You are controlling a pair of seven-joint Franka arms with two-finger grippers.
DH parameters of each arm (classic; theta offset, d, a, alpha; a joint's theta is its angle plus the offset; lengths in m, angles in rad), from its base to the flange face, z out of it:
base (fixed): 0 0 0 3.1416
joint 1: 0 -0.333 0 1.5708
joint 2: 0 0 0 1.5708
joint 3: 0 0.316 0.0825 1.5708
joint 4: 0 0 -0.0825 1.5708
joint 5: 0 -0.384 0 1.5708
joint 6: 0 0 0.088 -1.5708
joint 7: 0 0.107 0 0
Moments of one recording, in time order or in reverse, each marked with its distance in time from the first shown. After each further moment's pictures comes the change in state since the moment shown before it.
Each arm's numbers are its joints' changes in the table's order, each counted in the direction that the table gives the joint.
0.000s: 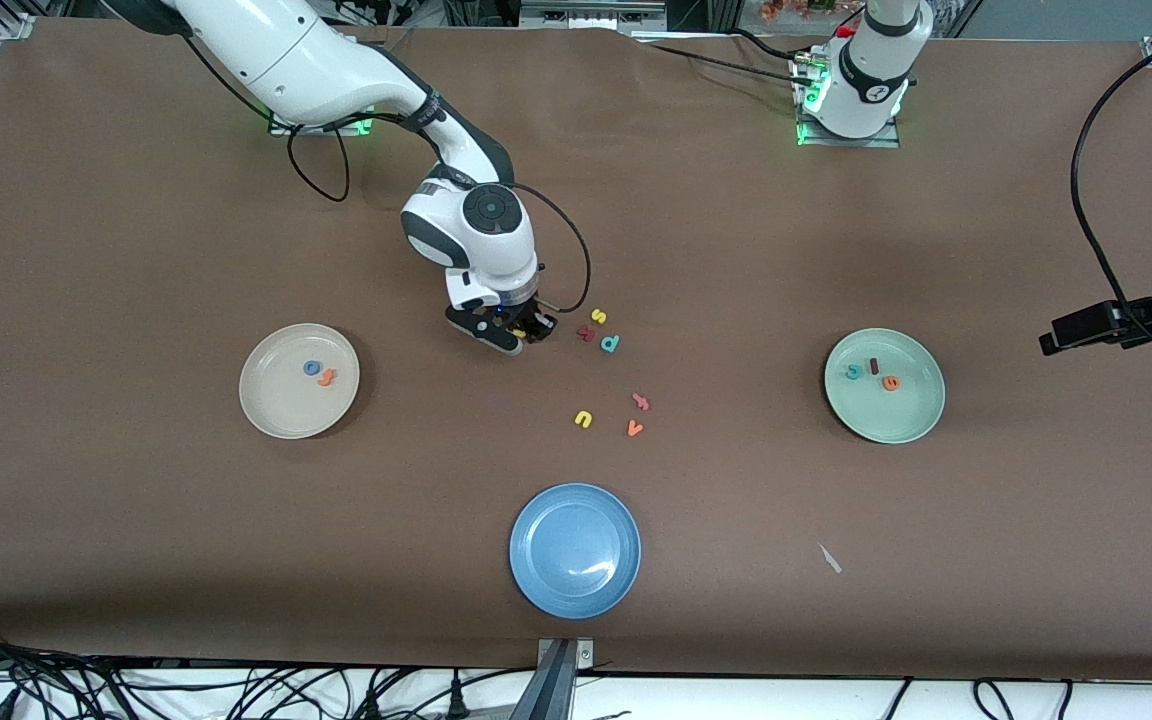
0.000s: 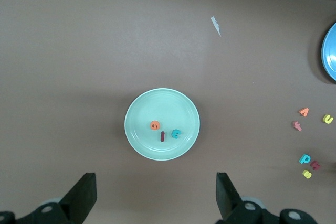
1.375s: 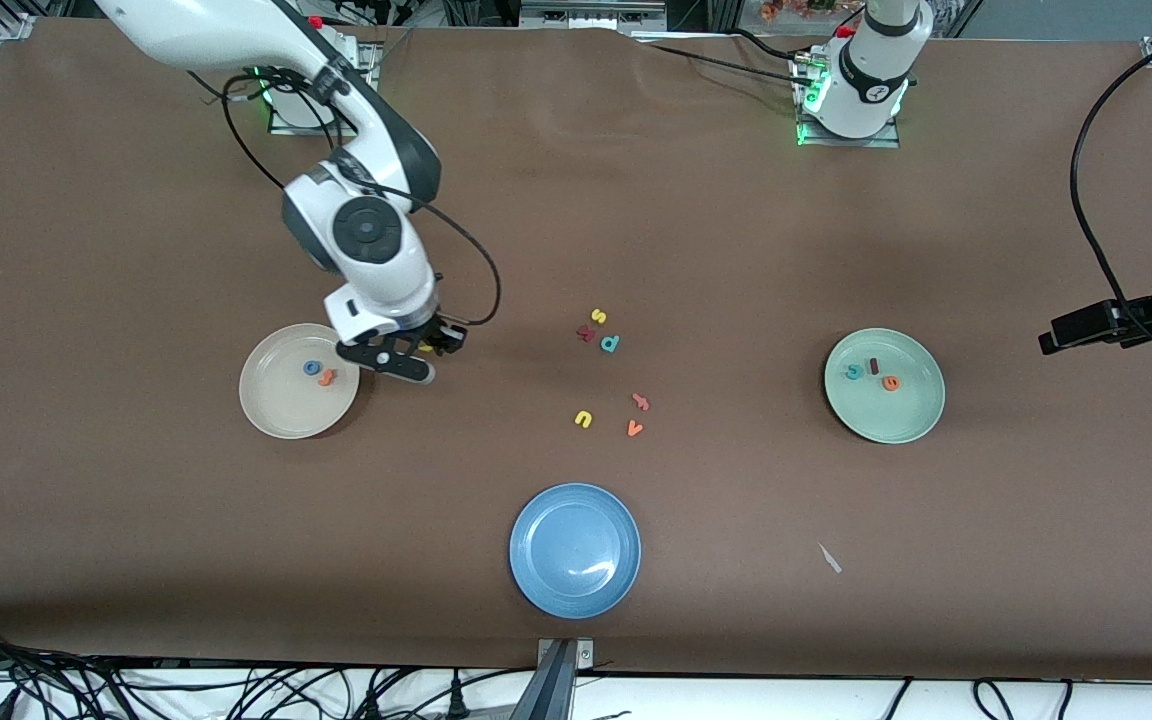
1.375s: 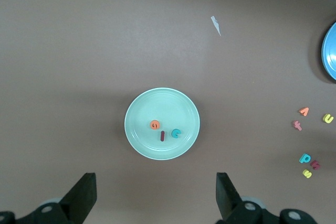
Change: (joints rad) left arm 0.000 -0.003 0.000 -0.003 0.000 0.000 0.000; right arm 0.311 -0.257 0.095 0.025 -0.263 0.370 -0.720
